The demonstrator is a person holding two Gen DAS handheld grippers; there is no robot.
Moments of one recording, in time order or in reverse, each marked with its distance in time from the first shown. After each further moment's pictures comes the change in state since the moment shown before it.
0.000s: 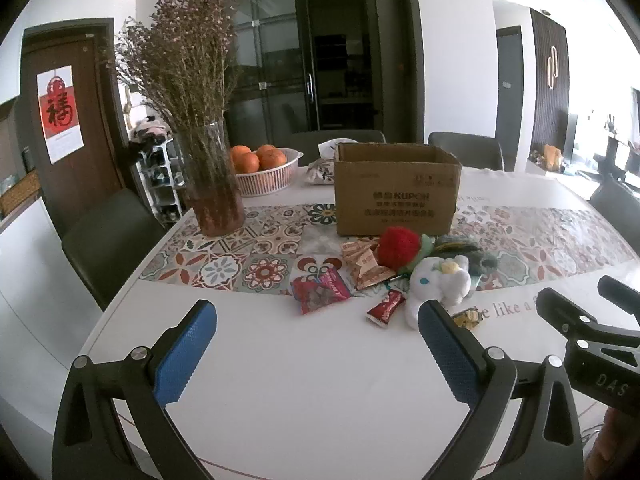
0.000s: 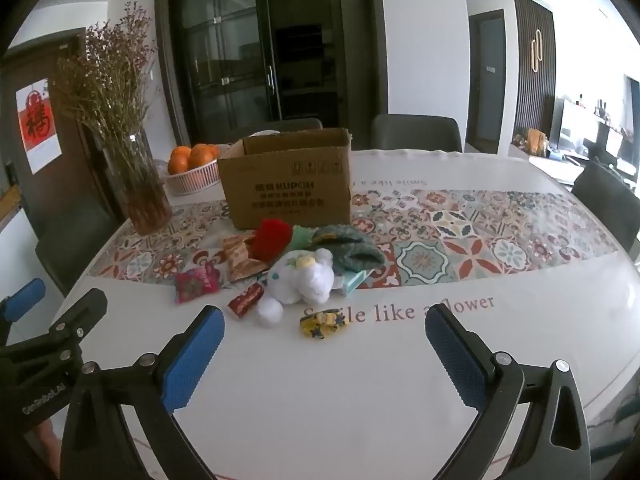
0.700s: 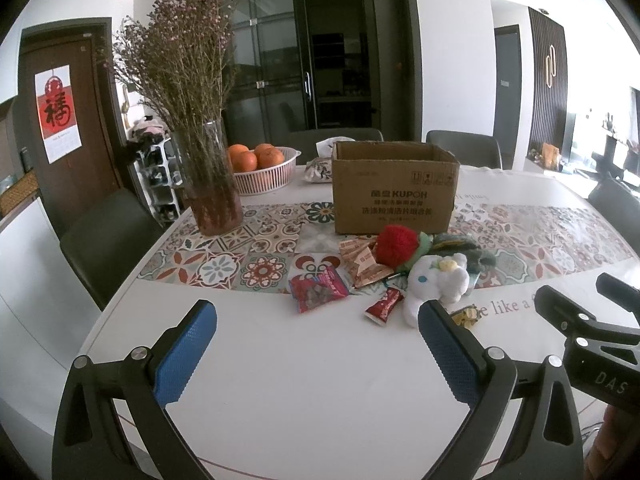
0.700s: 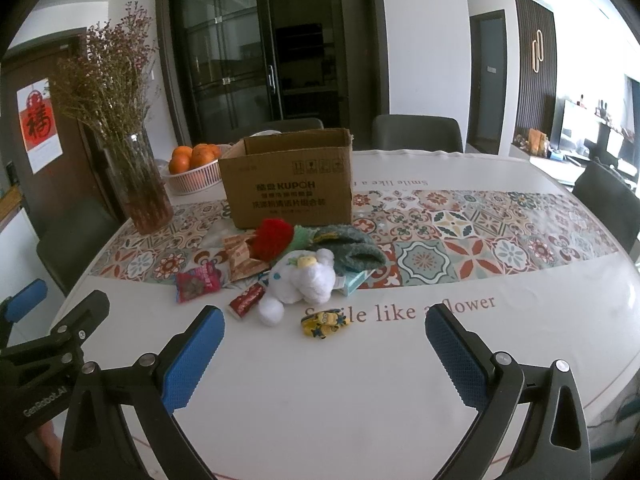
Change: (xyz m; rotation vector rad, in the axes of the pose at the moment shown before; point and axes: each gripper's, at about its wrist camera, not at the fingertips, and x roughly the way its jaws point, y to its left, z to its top) left arm 0.001 -0.001 -0.001 0.001 0.003 -0.007; right arm 0.000 0.000 0.000 0.002 0.000 0.001
